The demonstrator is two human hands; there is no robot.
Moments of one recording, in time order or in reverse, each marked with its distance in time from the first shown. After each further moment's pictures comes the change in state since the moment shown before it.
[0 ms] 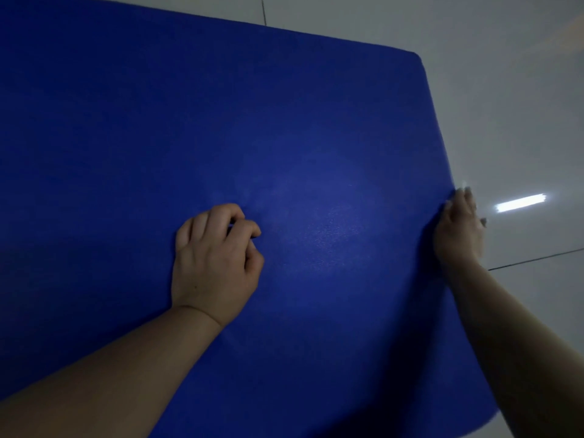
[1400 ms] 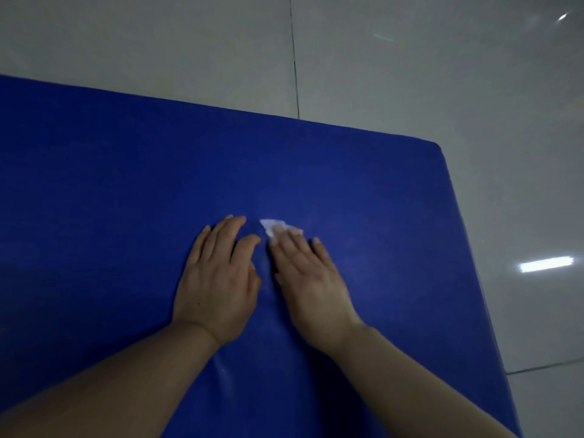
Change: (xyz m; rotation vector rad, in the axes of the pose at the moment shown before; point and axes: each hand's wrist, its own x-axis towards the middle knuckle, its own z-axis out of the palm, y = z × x) left_hand 0.067 -0.036 -0.003 0.118 -0.087 -0.012; right_hand -0.068 -0.184 0.046 0.019 -0.049 -1.019
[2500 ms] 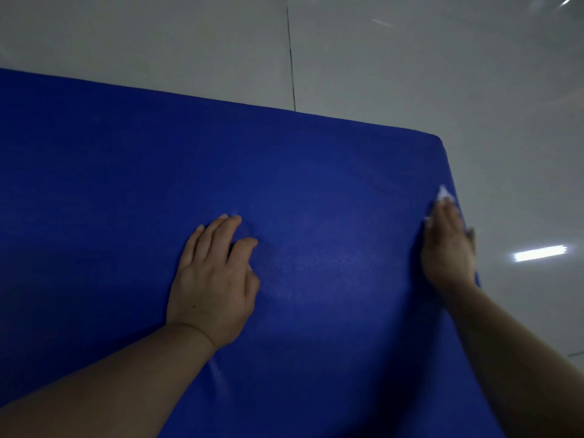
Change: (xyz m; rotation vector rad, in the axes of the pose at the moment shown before) left_hand 0.005 0.002 -0.001 0.002 -0.030 0.000; right_hand -0.017 0.175 -0.048 -0.076 0.004 0.767
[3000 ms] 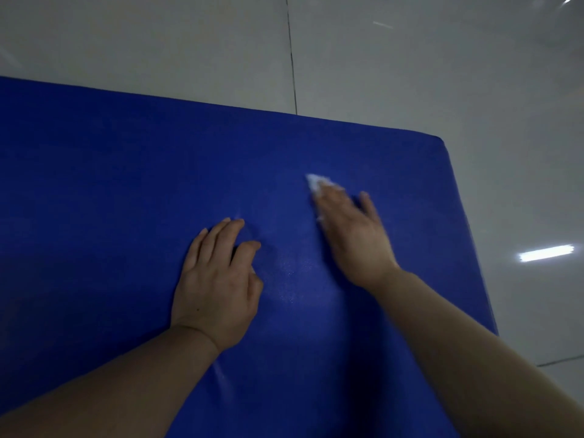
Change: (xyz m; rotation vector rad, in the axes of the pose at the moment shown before) left_hand 0.000 0.001 -0.001 -0.009 0.006 -0.003; right_hand -0.025 -0.112 0.021 0.000 0.013 -0.697
